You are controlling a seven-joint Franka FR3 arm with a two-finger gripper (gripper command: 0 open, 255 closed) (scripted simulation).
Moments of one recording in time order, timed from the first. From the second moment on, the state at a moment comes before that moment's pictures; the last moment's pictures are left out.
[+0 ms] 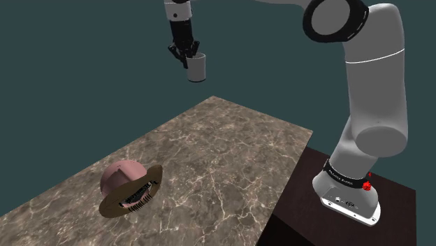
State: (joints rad) arm 0.17 0.44 0.13 -1.13 -0.12 1.53 0.43
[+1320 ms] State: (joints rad) arm 0.40 0.15 0.29 -1.54 -0.09 1.63 0.83
